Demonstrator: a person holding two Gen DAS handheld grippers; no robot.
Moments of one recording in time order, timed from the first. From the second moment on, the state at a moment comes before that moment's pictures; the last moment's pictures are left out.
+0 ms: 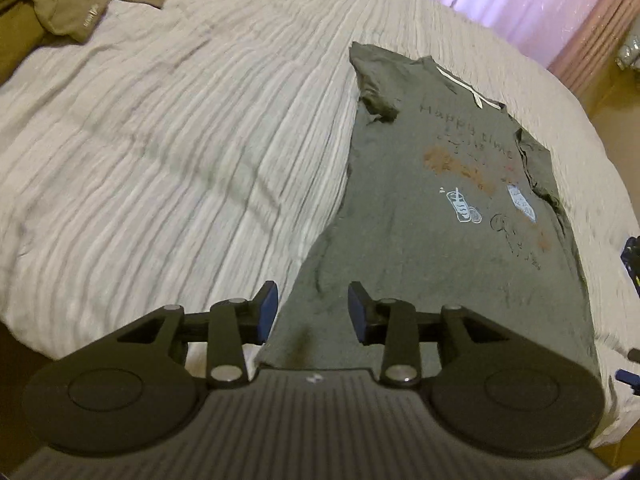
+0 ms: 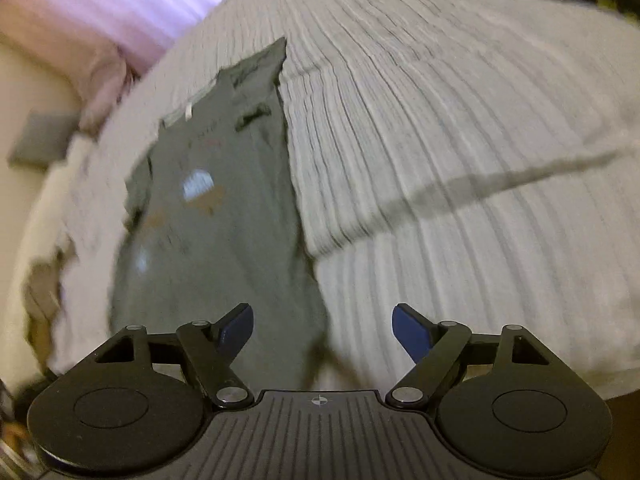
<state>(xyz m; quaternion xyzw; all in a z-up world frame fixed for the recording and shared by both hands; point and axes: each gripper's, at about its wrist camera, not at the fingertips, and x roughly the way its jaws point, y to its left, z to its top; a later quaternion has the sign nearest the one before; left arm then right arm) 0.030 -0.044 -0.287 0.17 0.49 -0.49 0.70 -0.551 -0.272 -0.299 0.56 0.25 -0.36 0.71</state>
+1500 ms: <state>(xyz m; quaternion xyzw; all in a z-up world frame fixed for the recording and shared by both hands) 0.075 -0.010 -0.288 0.11 0.56 -0.60 0.56 -0.560 -0.279 -0.301 0.60 0.23 -0.19 0.74</state>
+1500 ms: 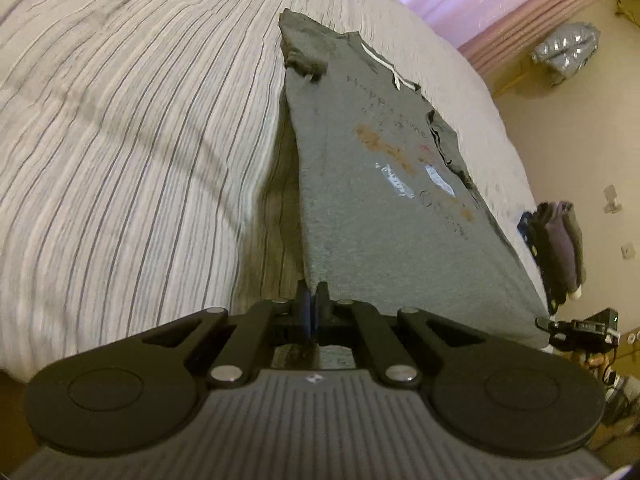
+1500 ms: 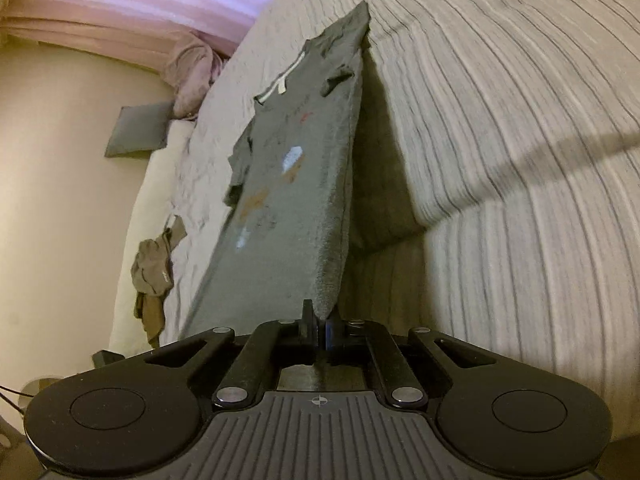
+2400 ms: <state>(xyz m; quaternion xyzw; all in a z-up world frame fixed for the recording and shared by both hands) 0.137 -0.170 -0.238 0.01 0.58 -0.62 0.53 -0.520 -0.416 -0.242 0.69 0.22 -0.22 0.66</state>
